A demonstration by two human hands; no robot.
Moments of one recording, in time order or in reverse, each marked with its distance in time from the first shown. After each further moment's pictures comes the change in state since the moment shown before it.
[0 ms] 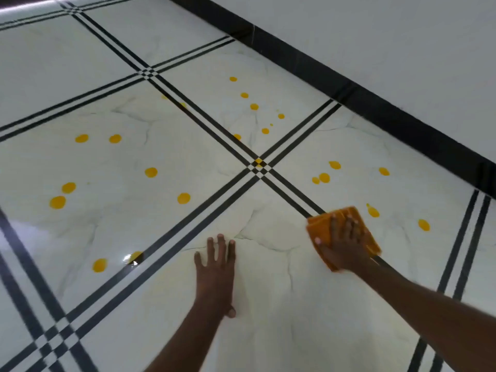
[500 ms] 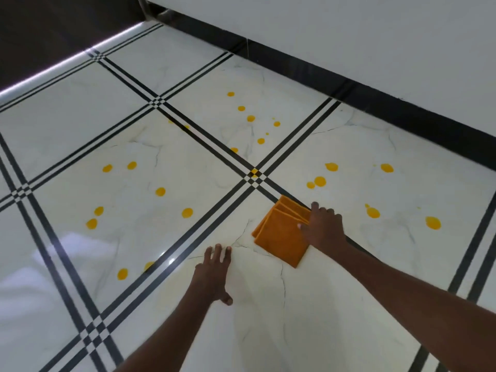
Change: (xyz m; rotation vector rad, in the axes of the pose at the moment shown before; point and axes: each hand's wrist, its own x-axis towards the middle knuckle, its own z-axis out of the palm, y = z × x) left_hand -0.004 0.005 -0.057 0.018 -0.143 -0.023; right_hand 0.023 -0.042 -0.066 -0.080 0.064 -0.172
